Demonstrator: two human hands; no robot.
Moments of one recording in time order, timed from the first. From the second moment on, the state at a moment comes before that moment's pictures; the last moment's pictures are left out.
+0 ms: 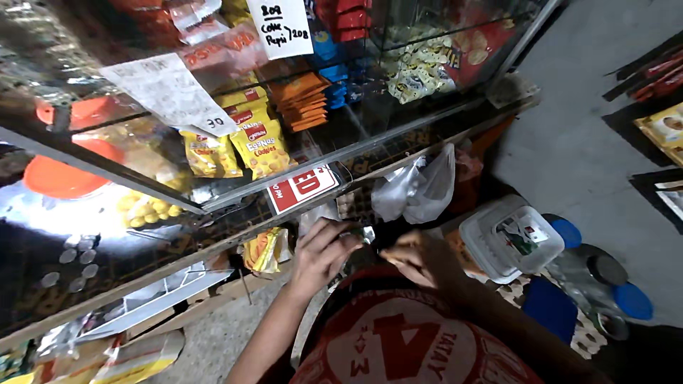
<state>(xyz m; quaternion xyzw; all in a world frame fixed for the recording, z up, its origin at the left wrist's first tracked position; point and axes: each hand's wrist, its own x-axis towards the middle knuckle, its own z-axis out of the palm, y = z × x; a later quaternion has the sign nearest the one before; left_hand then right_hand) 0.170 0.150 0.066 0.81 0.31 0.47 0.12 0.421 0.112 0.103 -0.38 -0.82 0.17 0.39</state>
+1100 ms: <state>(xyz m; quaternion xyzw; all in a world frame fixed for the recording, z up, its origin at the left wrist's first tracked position) 0.179 0.147 0.066 0.76 0.25 0.47 0.37 0.440 0.122 0.065 -0.51 -0.70 0.44 0.25</state>
